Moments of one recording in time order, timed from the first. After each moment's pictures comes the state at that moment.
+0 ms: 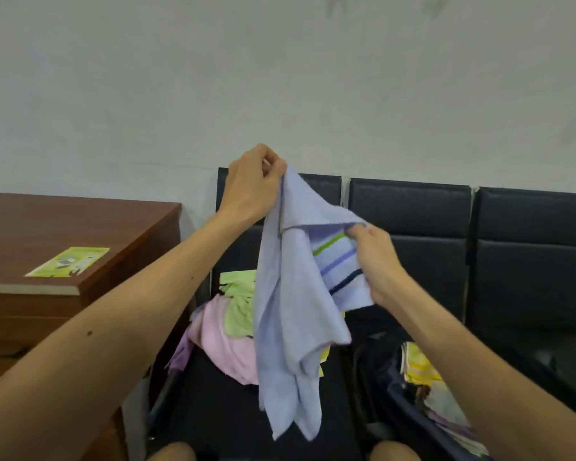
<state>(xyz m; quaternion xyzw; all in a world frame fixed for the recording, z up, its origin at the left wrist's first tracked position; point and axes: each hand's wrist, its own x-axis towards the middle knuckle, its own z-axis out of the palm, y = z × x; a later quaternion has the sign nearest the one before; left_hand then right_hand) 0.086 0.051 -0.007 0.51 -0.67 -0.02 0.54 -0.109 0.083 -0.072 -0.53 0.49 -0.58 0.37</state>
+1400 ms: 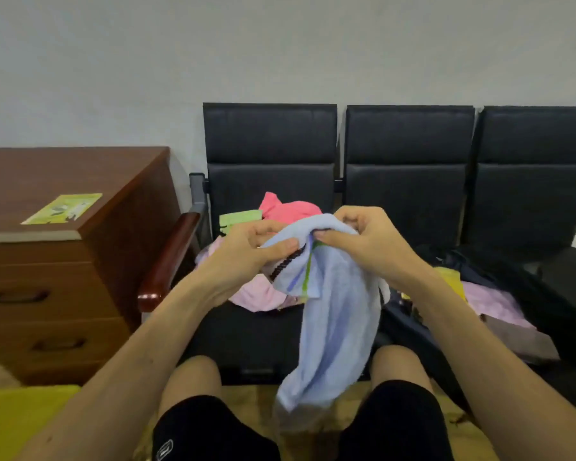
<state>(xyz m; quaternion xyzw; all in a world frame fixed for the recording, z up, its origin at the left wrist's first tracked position) 0.095 0.157 -0.148 0.40 -0.63 -0.49 0.44 -0.116 0.152 -0.137 -0.73 0.41 -0.46 0.29</state>
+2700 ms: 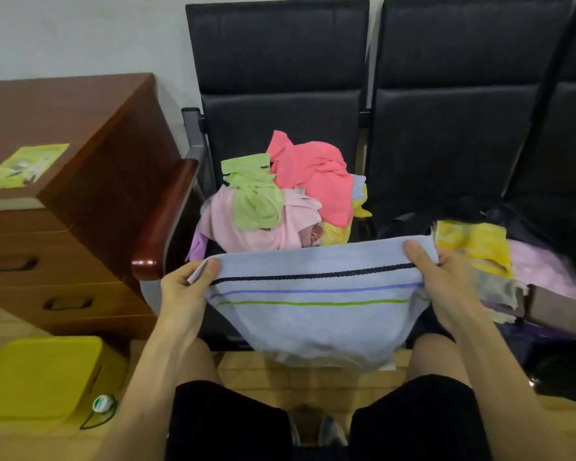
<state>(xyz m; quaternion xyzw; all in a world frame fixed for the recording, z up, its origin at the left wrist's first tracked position) 0.162 0.120 -0.298 0.56 -0.38 -0.44 0.59 -0.192 0.104 -0.280 -0.45 0.60 -0.53 0.40</state>
